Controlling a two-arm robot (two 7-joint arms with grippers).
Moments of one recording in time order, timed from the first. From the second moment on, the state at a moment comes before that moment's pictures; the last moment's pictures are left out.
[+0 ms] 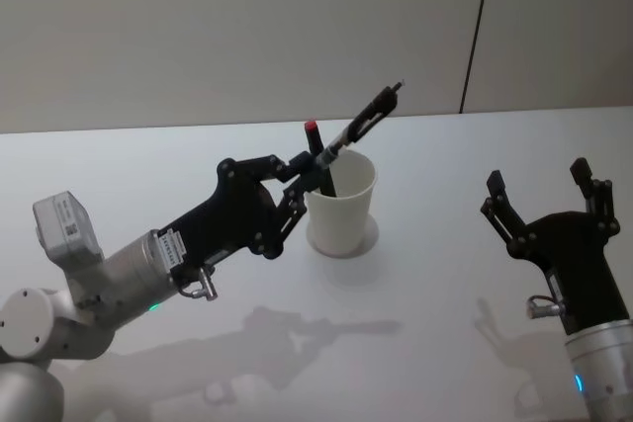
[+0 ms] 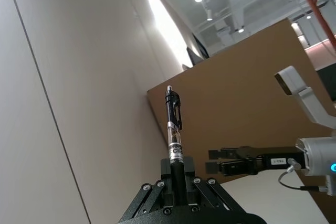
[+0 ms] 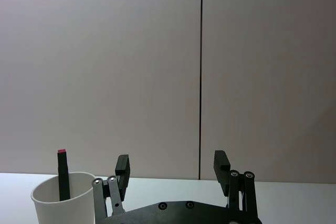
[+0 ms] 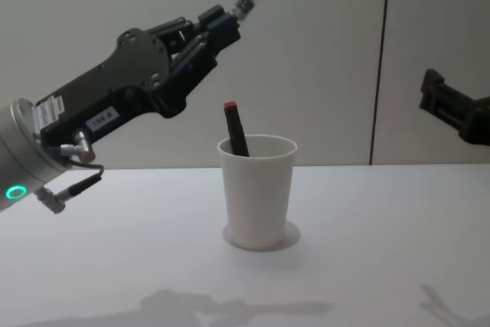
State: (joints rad) left arm -0.51 0.30 0.30 -1.09 -0.72 -0.69 -1.22; right arm -0.01 0.24 -0.32 -1.69 0.11 -0.37 -0.19
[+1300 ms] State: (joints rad) left arm -0.55 0.28 0.31 -1.03 -0.75 -0.72 -1.33; right arm 0.01 0.25 -0.32 -1.71 0.30 -0.39 0.20
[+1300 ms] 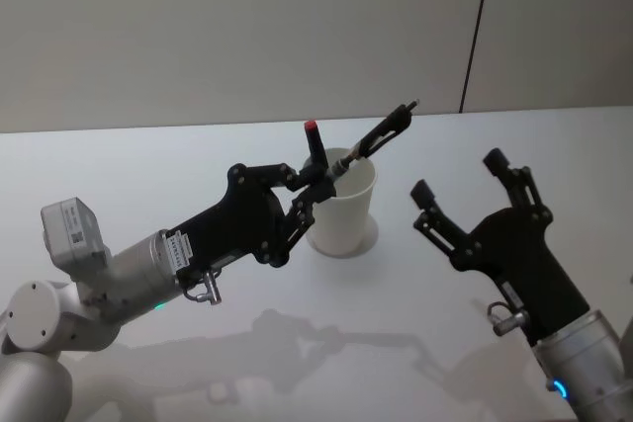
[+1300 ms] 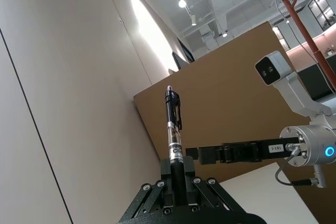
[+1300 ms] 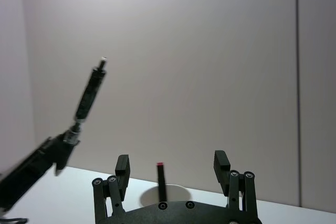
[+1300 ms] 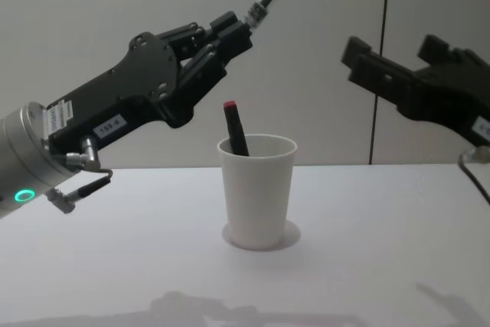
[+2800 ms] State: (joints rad) left arm -0.55 0.28 0.31 -1.02 -0.75 -0.72 -1.33; right arm 0.09 0.21 -0.35 -1.70 0.83 -0.33 0.77
